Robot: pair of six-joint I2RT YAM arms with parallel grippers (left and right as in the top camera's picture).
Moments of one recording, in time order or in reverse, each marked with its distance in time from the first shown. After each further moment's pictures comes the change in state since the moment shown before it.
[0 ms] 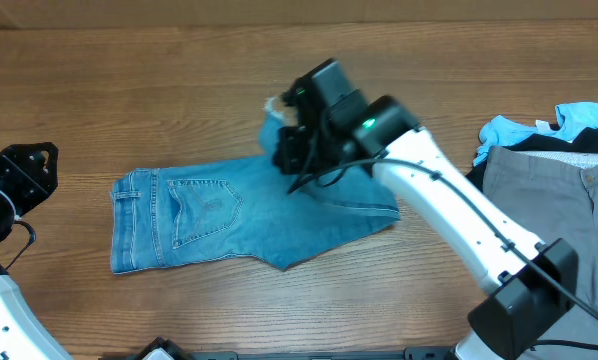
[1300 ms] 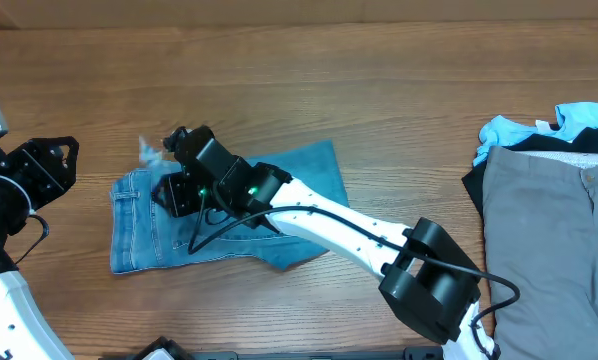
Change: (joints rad) left arm -0.085 0.000 0.001 -0.007 0.000 0.000; right arm 0.342 0.290 -0.002 0.668 0.072 0.206
